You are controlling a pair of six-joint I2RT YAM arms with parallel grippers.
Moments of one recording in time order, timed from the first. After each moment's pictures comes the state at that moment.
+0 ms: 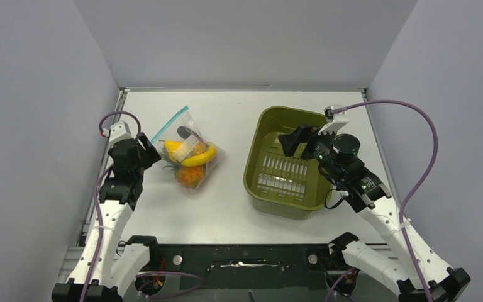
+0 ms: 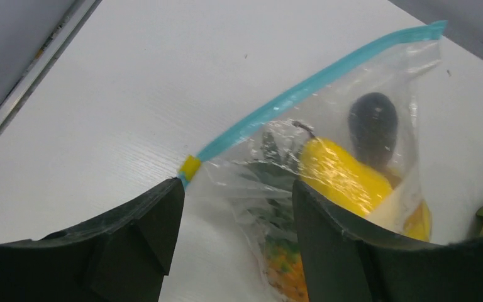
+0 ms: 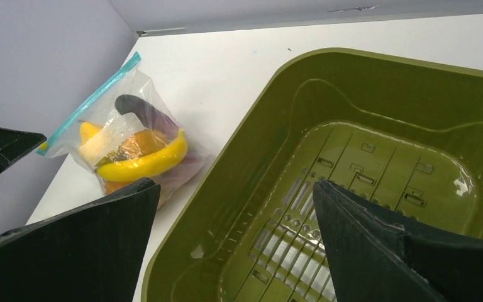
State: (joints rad) left arm -0.06 0.85 0.72 -0.34 -0.30 -0.47; right arm 0.50 0.86 0.91 -0.24 0.05 0.41
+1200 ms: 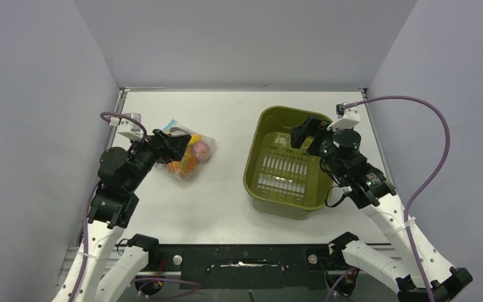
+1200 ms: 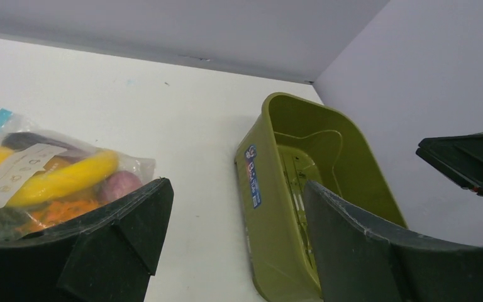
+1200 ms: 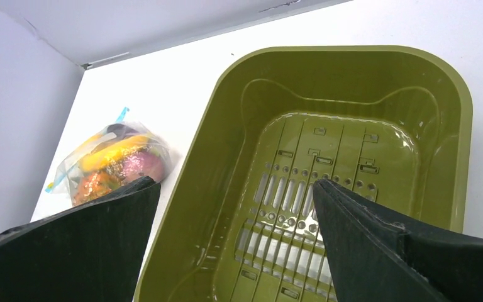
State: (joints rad) left arm -0.27 0.69 0.83 -0.19 0.16 -0.54; right arm 0.50 0.88 1.01 -0.42 0.27 0.51
